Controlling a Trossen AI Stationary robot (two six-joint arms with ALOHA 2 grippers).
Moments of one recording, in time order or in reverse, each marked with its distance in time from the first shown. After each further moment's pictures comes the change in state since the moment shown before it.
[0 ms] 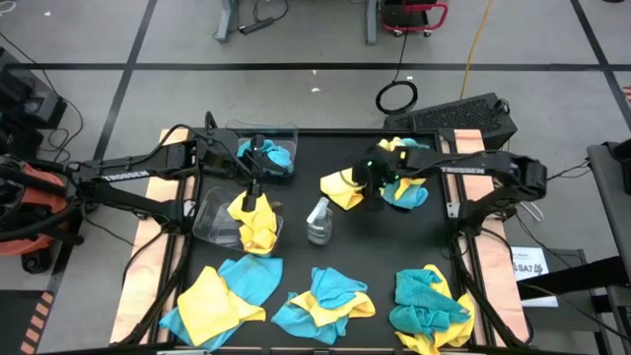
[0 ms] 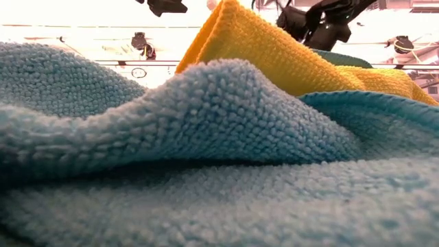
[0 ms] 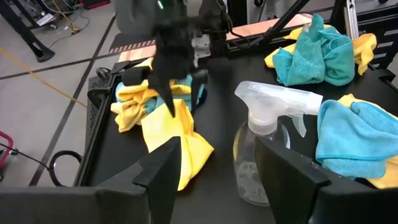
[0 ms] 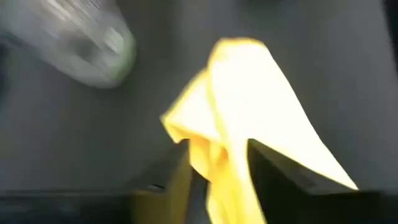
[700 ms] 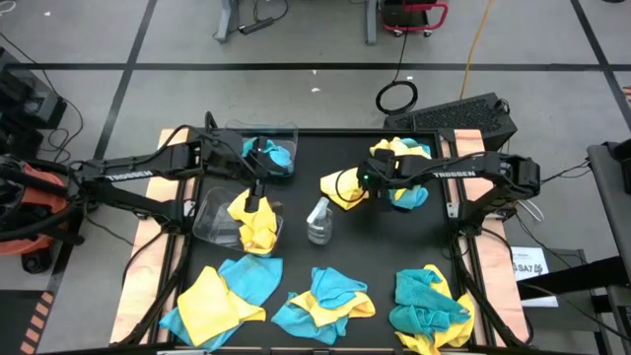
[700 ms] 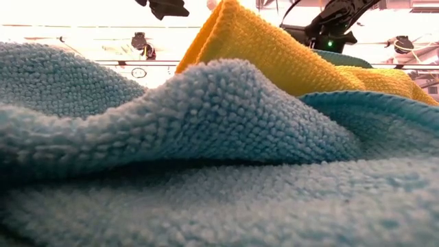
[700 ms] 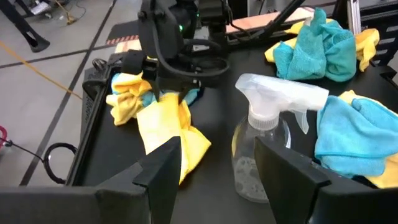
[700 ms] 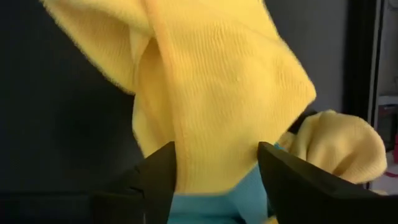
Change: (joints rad) left arm 0.000 0.021 -0.001 -0.003 0.000 -0.018; right arm 0.043 0.050 -0.056 -0.105 0.373 -0.004
